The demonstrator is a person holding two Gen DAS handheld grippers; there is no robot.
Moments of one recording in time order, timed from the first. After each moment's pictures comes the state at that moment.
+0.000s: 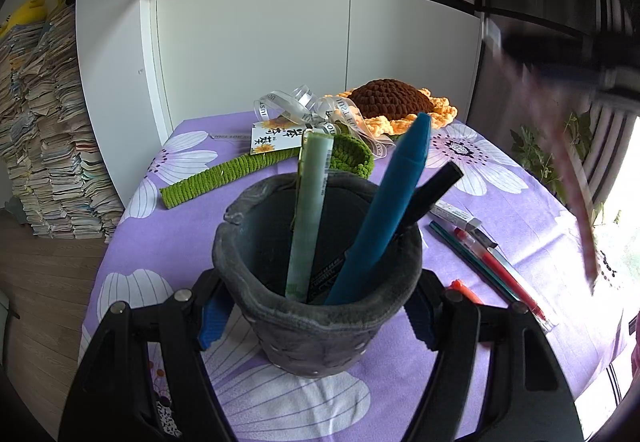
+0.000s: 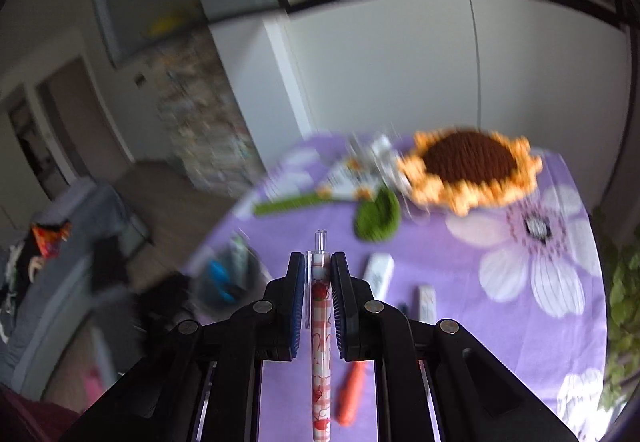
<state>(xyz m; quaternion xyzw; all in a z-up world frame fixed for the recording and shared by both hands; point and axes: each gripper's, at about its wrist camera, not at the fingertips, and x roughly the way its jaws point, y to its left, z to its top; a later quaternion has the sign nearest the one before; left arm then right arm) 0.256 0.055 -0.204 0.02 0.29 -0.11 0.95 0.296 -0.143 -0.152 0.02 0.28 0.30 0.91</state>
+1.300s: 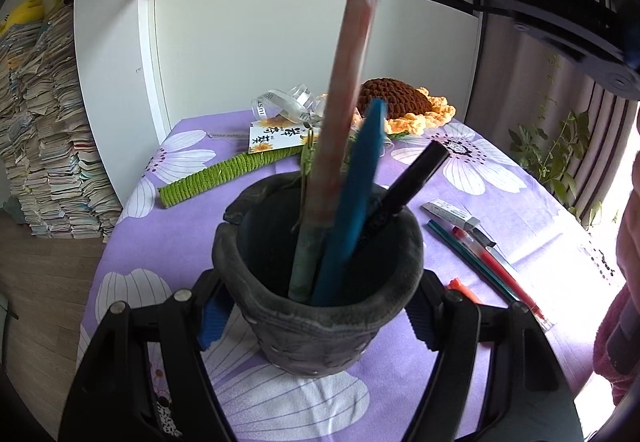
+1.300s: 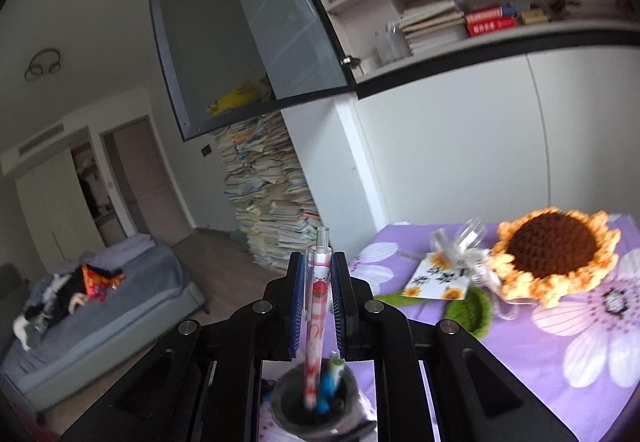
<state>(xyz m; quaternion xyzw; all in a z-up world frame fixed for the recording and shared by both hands) 0.257 0.053 -0.204 0.02 0.30 -0.11 0.95 0.305 -0.102 -0.142 0.08 0.14 0.40 0.90</state>
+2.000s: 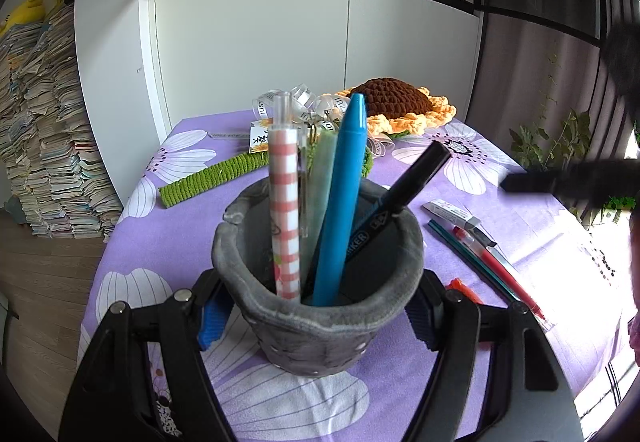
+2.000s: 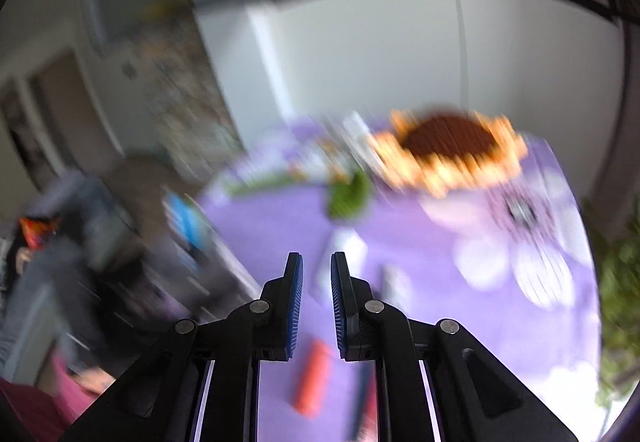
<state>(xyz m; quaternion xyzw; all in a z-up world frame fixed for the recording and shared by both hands) 0.258 0.055 -0.204 0.02 0.30 -0.11 0.95 0.316 -0.163 -0.198 -0.01 0.34 0.26 0.90</state>
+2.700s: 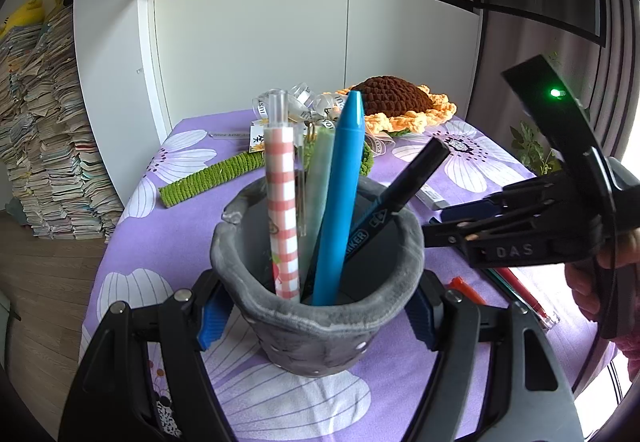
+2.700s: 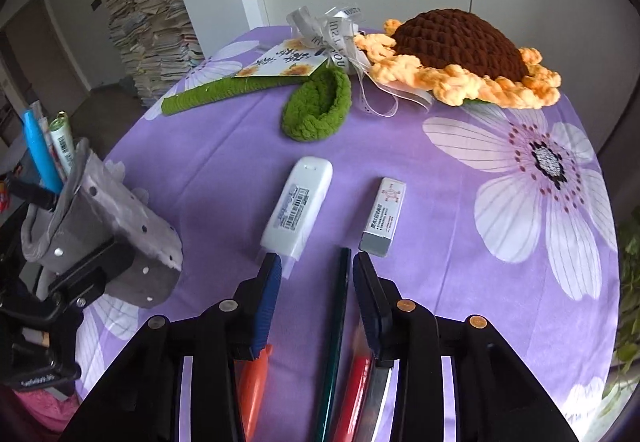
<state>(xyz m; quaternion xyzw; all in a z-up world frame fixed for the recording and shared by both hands) 0.257 0.055 -0.205 0.02 0.30 -0.11 0.95 0.373 -0.130 -0.259 -0.07 0.44 0.23 0.86</state>
